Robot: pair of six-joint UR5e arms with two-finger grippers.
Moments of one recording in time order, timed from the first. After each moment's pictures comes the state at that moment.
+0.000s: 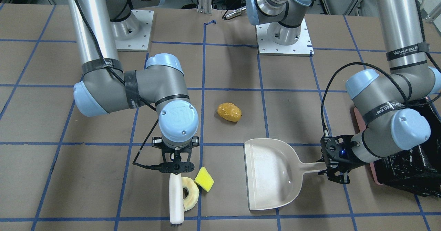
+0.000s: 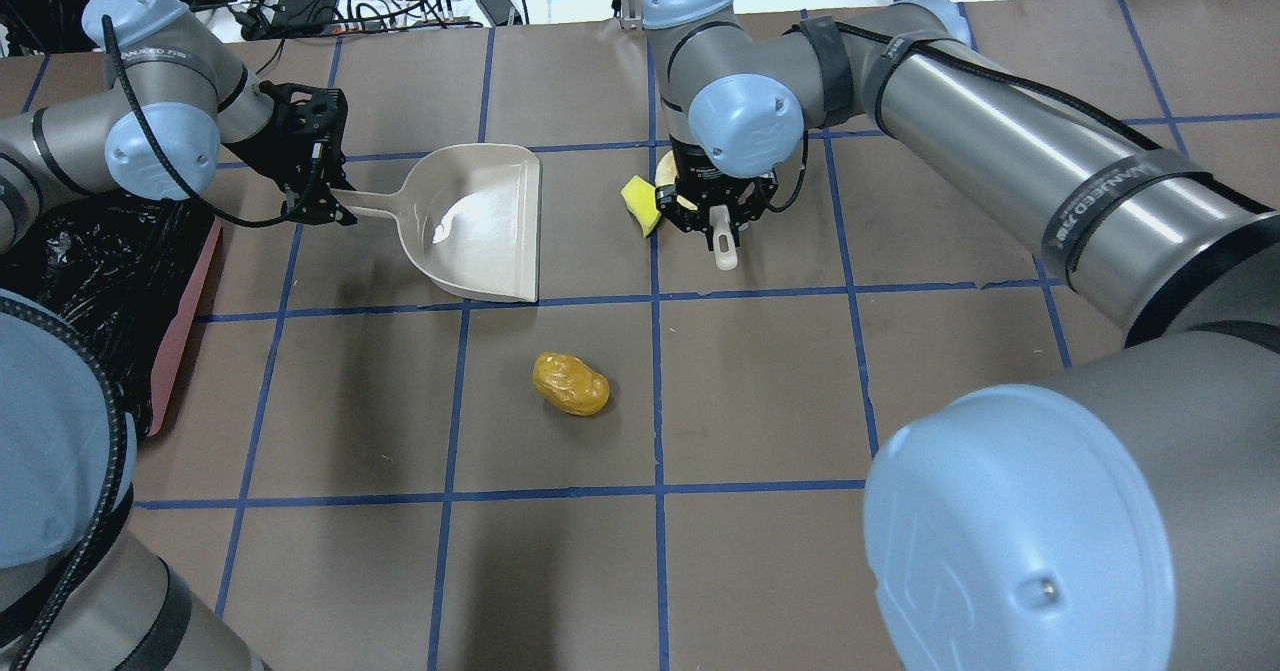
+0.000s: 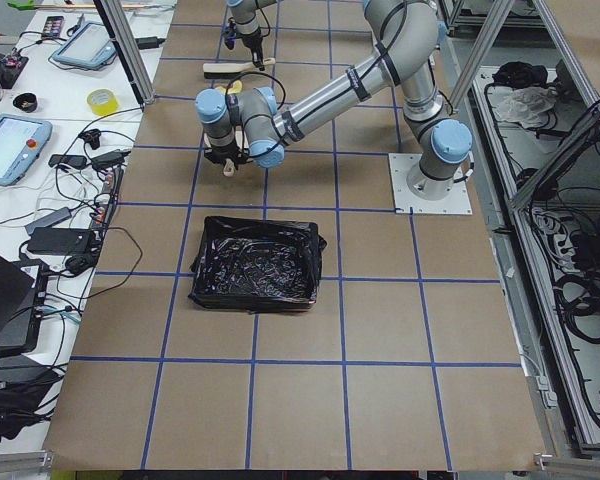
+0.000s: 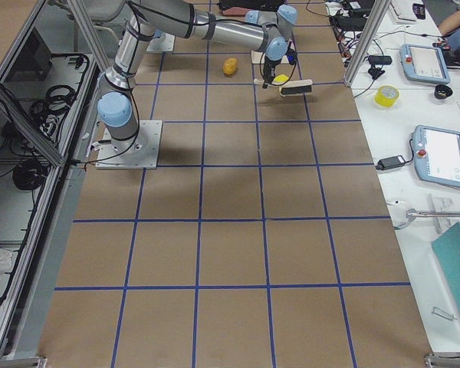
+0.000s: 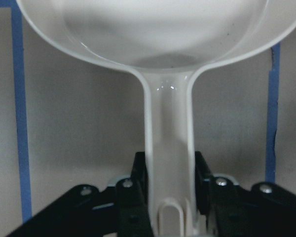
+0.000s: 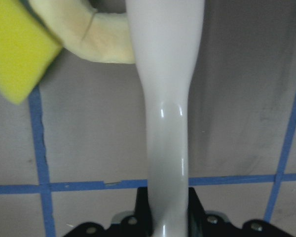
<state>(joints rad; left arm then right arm) -1.29 -2.08 -1.58 -1.11 1.39 1.85 1.88 -0.94 1.34 -1.76 -1.65 0.27</state>
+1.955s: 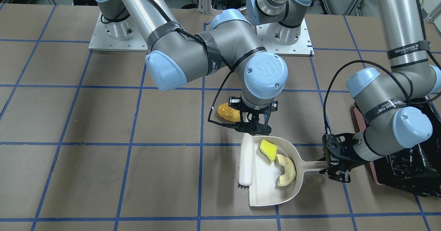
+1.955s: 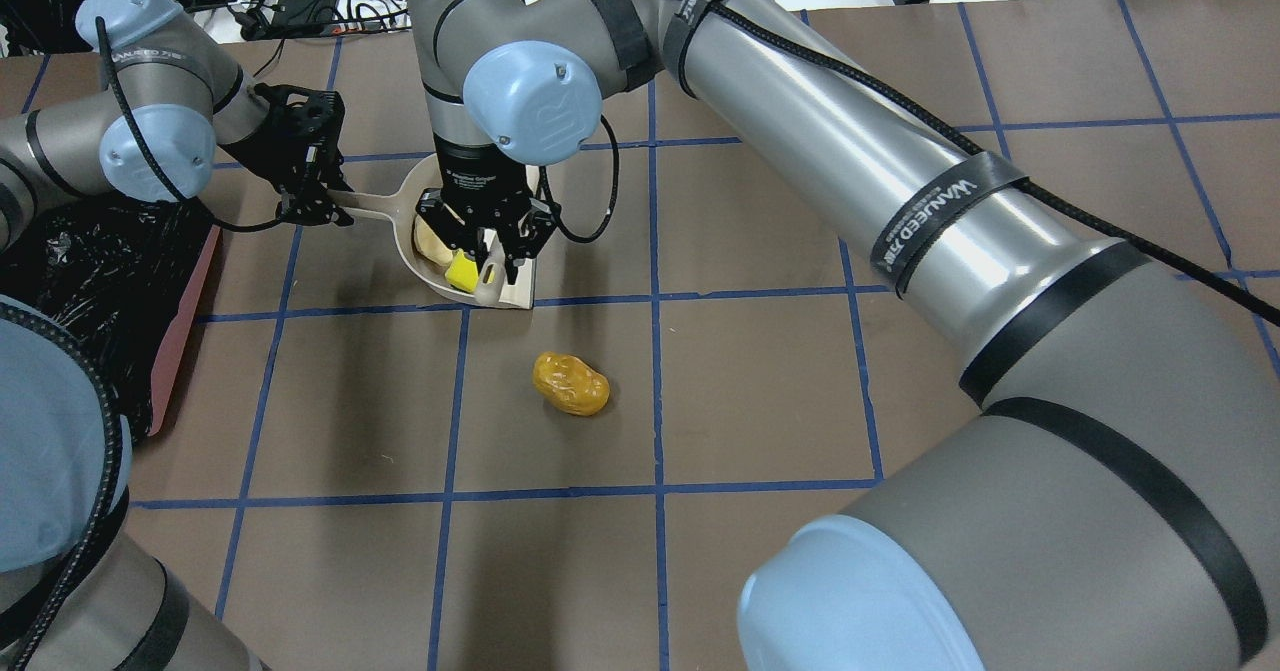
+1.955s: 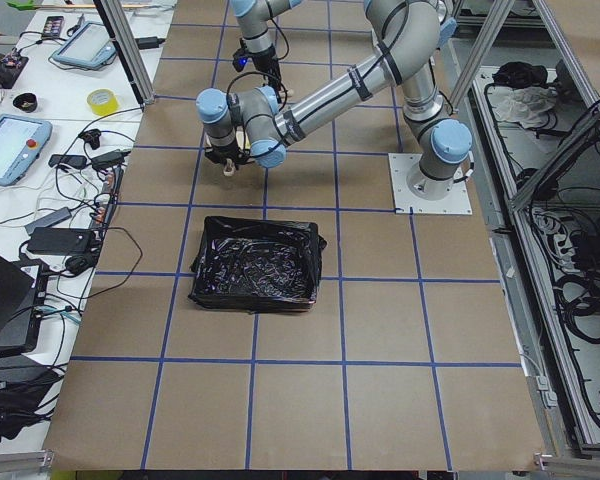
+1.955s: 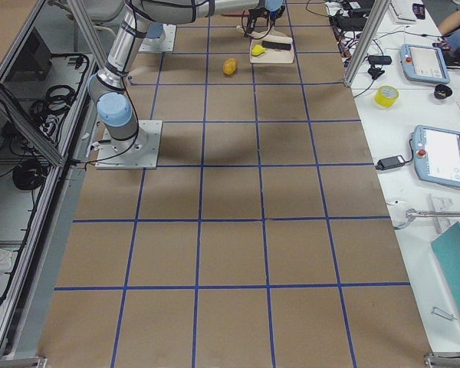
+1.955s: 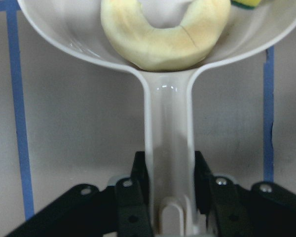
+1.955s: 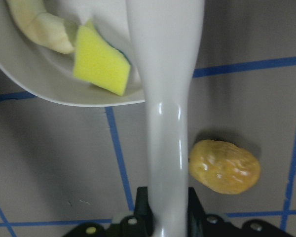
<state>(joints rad) -1.28 -2.07 -1.59 -1.11 1.39 1.90 2.10 -0.92 1.04 -1.45 -1.37 0.64</state>
